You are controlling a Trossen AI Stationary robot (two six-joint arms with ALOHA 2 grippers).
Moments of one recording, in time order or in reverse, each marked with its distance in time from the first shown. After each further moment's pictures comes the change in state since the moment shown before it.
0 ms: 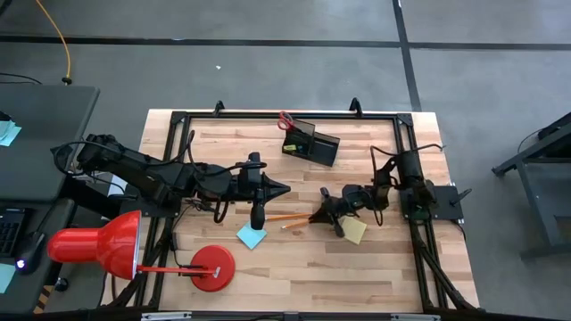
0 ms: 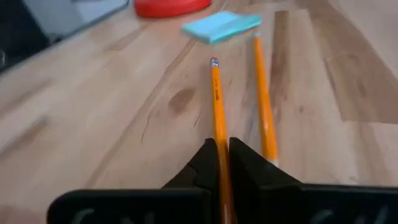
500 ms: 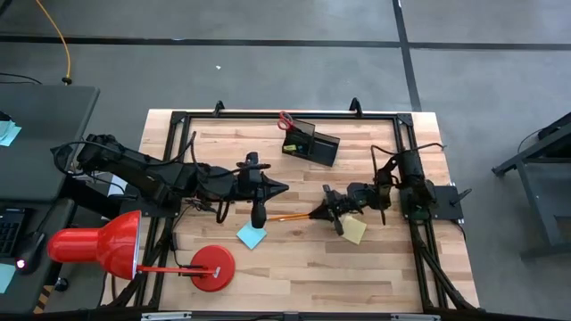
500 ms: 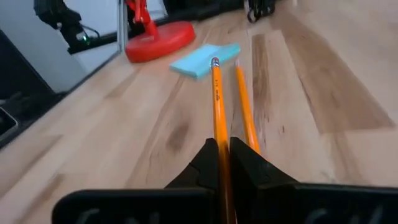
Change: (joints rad) left arm 0.004 0.000 0.000 -0.067 -0.044 -0.026; right arm -0.008 -0.040 -0.016 0.146 0.048 0.180
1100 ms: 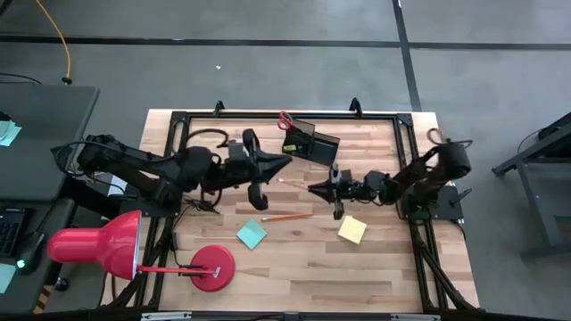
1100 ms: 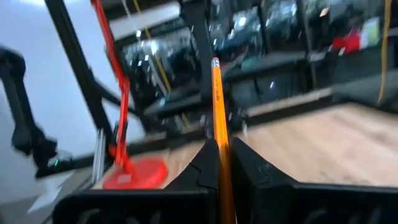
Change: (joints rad) left arm 0.061 0.004 0.001 0.532 0.007 0.213; right arm -0.003 -0.394 -0.009 -0.002 0.258 0.017
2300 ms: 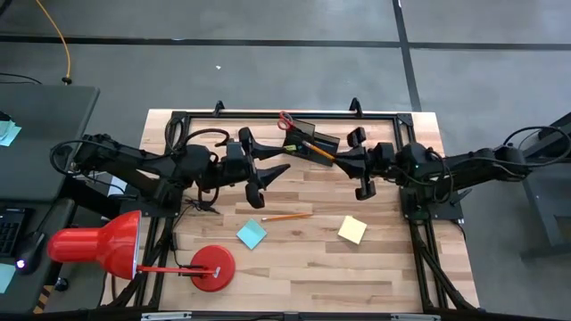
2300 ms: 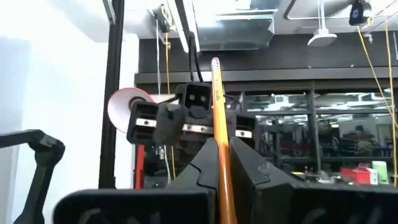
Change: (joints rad) left arm 0.000 -0.041 -0.002 -0.107 -0.016 0.001; right arm -0.054 -0.633 0.279 -0.546 -0.113 -0.219
